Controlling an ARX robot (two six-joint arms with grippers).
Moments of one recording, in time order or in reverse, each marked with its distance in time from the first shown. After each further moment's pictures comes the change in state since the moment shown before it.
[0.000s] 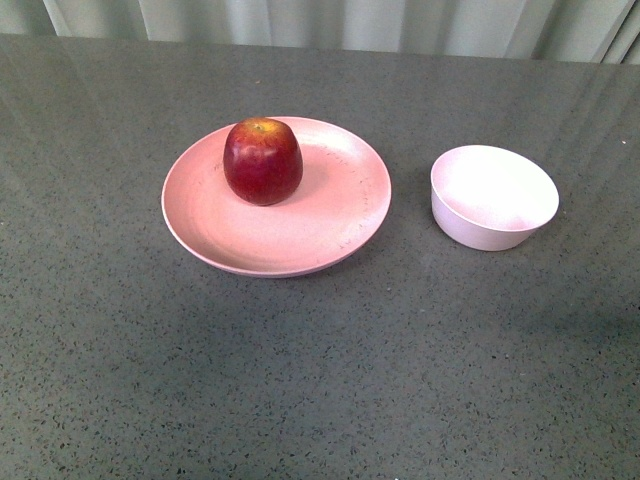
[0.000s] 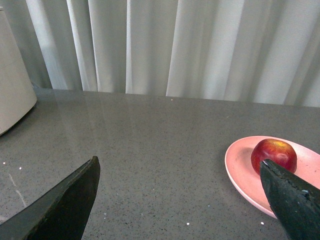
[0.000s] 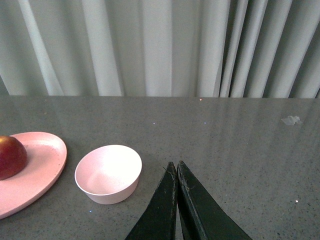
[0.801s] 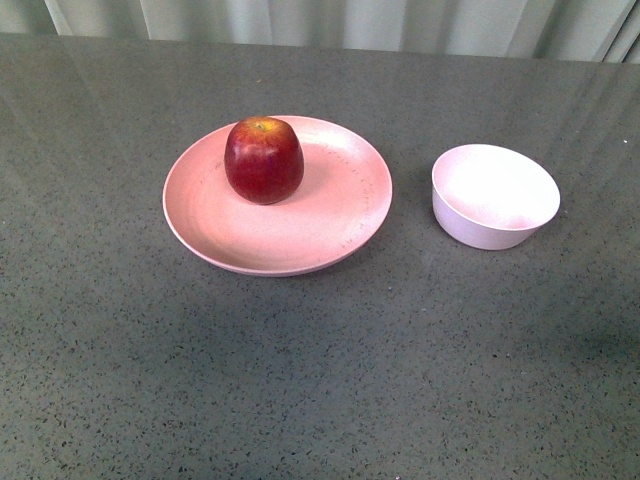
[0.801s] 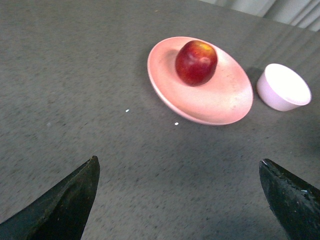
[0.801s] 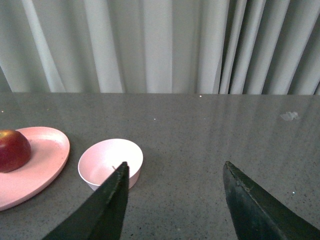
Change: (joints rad) left arm 0.060 0.526 0.217 -0.167 0.421 -0.119; right arm 0.000 -0.224 0.000 -0.229 -0.001 0.000
